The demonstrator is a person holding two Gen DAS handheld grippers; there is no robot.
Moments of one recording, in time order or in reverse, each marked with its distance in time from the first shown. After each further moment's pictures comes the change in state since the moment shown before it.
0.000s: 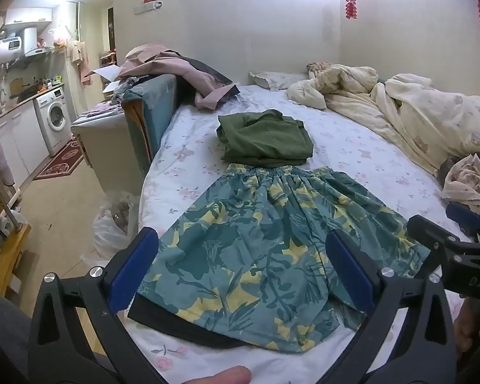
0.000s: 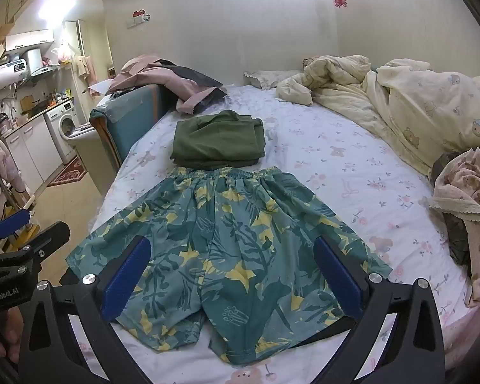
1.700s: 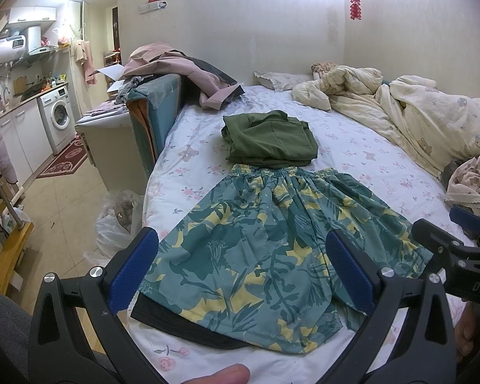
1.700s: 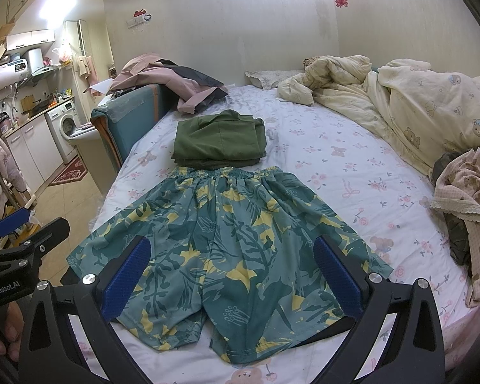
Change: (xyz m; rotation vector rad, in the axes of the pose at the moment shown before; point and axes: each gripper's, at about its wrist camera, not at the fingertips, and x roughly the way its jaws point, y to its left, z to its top) left arm 0.000 0.003 0.000 -0.009 0.001 -0.002; right arm 0.000 0.001 -0.001 0.000 -0.003 0.002
